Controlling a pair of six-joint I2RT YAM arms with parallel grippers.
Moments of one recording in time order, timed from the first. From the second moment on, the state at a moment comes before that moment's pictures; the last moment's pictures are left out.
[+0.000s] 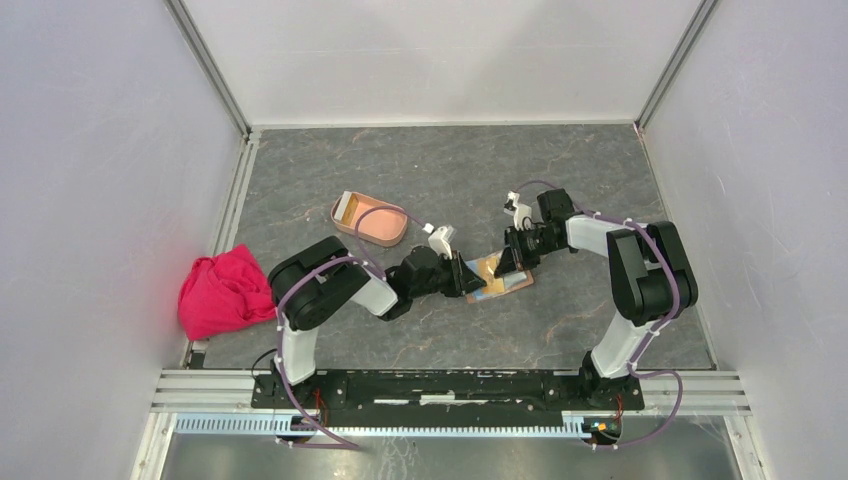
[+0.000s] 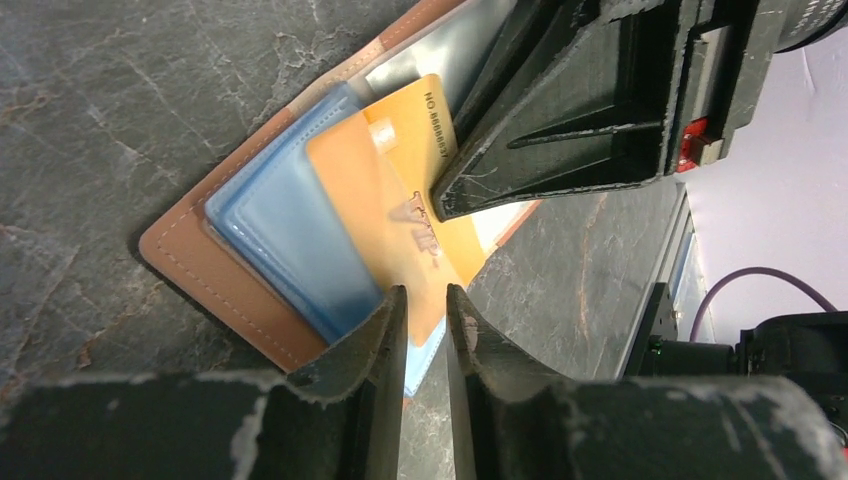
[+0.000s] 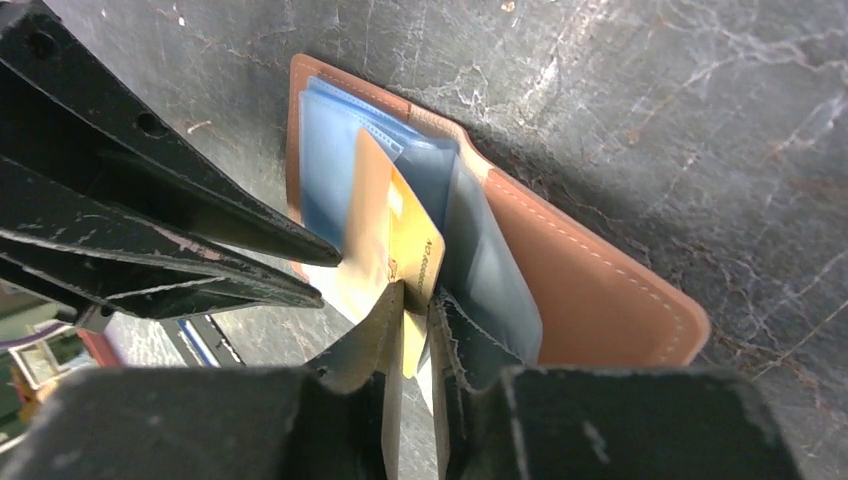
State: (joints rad) left arm -0.89 1.95 0.67 0.93 0.17 -0.86; right arm 0.19 1.76 0.89 -0.37 -0.74 -0.02
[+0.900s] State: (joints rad) left arm -0.88 1.97 0.72 0.91 0.19 -0.82; right arm 0.26 1.74 0.95 -0.47 -0.69 -0.31
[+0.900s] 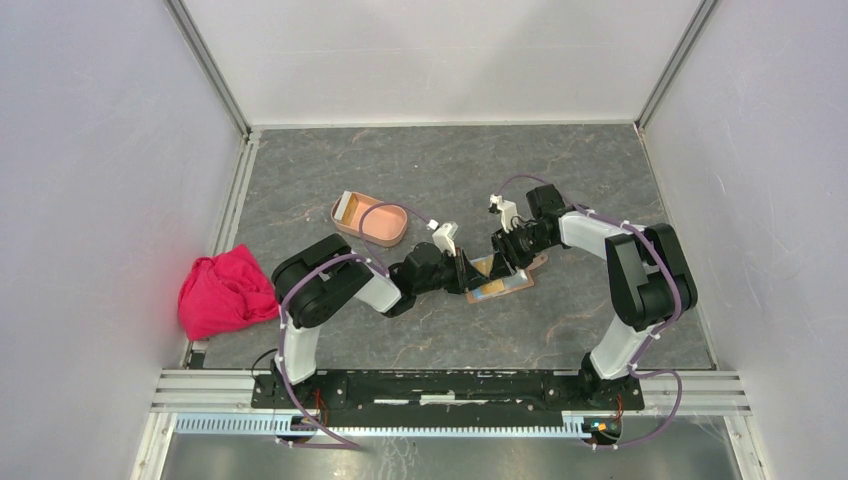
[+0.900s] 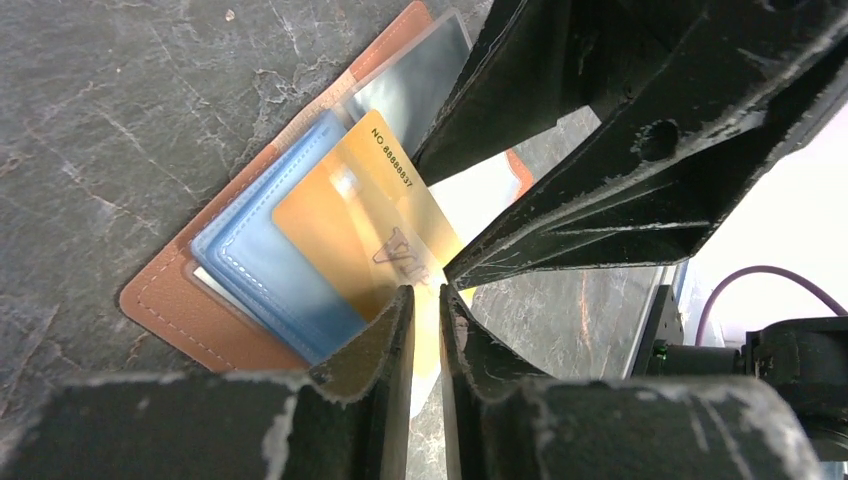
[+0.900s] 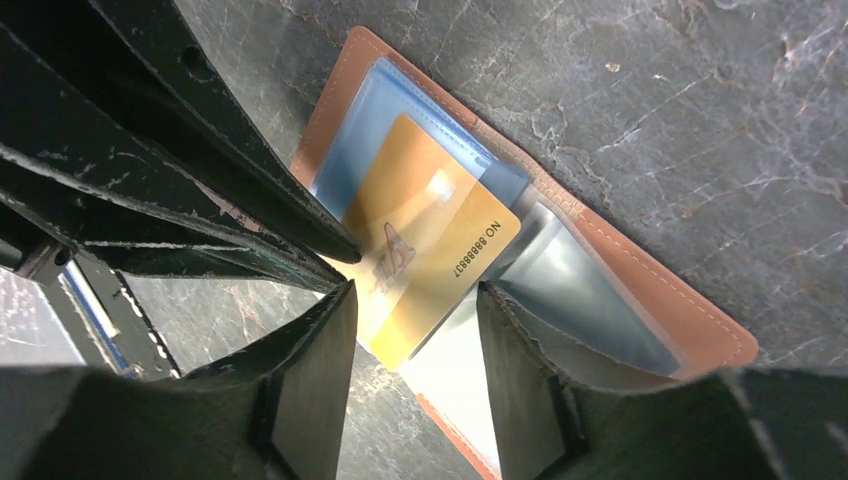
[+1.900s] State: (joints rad) left arm -0.86 1.77 0.50 1.00 0.10 -0.82; right arm 0.35 1.72 0.95 -0.47 -0.72 -0.52
